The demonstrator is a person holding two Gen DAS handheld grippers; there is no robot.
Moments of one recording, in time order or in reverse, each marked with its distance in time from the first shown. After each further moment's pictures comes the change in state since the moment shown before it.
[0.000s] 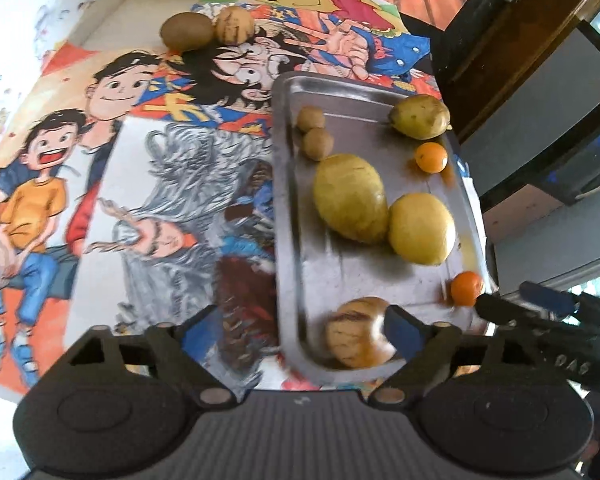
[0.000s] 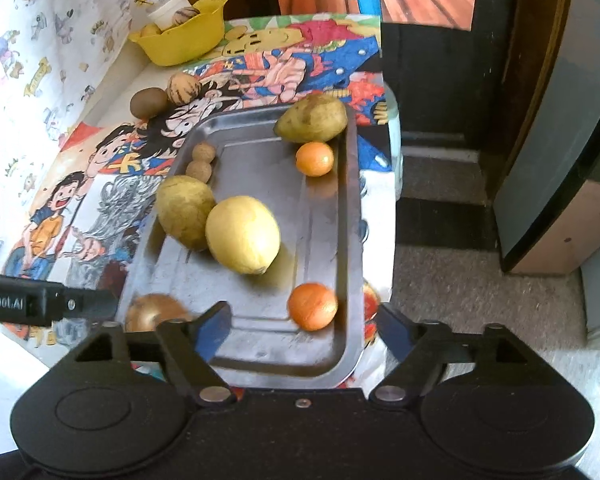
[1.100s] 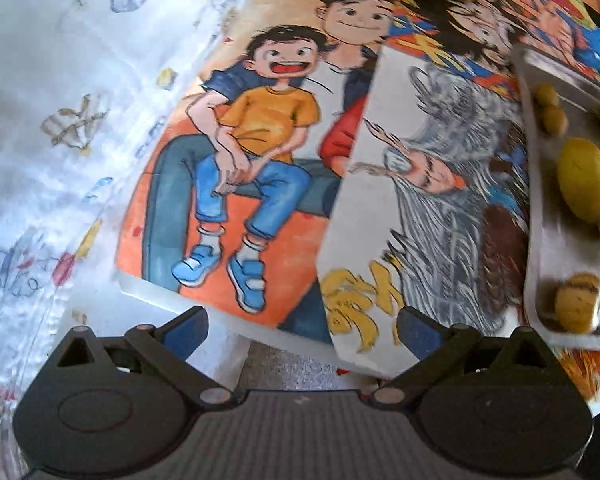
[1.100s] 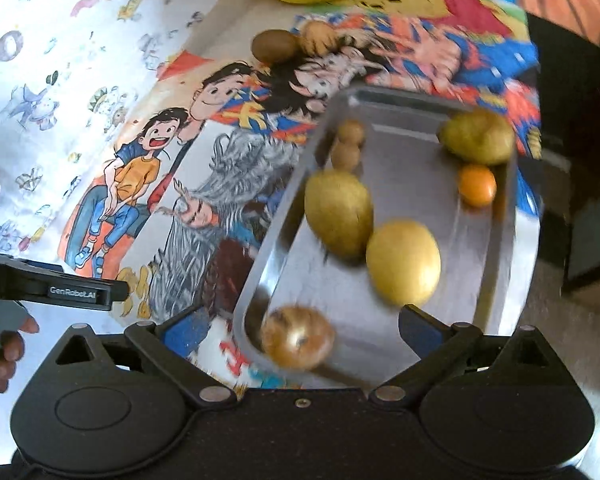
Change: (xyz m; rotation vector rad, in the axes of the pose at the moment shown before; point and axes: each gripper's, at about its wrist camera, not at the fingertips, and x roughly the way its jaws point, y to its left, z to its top) left arm -0.018 0.098 -0.018 -0.225 0.177 0.426; right arm 0.022 0.091 0.065 -0.289 0.194 0.172
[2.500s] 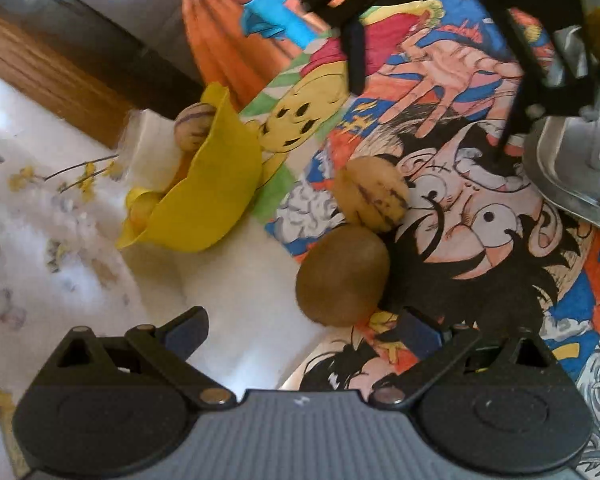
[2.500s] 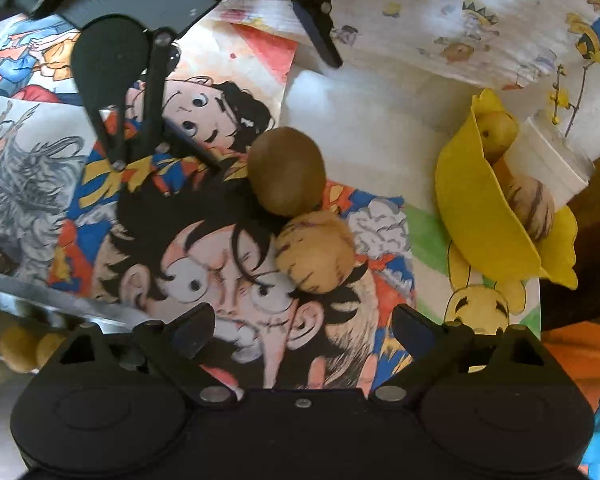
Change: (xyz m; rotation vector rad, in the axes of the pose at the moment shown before) left arm 0.053 -0.119 0.201 1.044 -0.710 0.208; right arm 0.151 -0.024 0.237 -1.321 -0.147 -0.042
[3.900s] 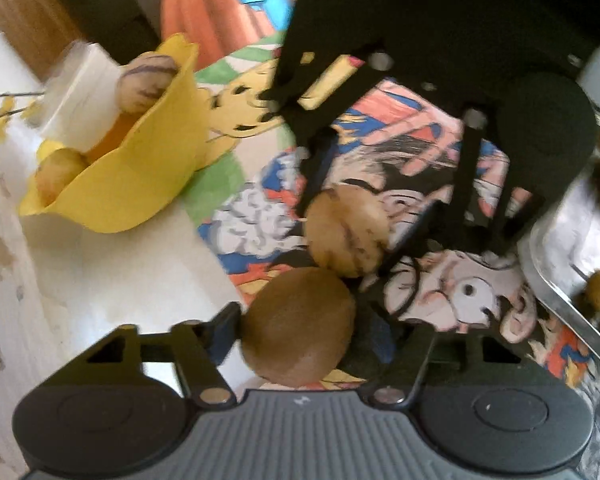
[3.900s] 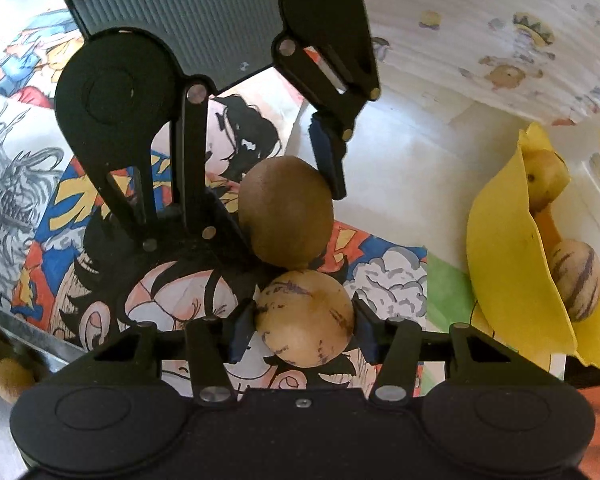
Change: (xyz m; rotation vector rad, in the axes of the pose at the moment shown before) left arm 0.049 0.040 0.024 -0.220 0.065 -0.323; right arm 0.036 -0.009 0.022 -0.055 -0.050 0.093
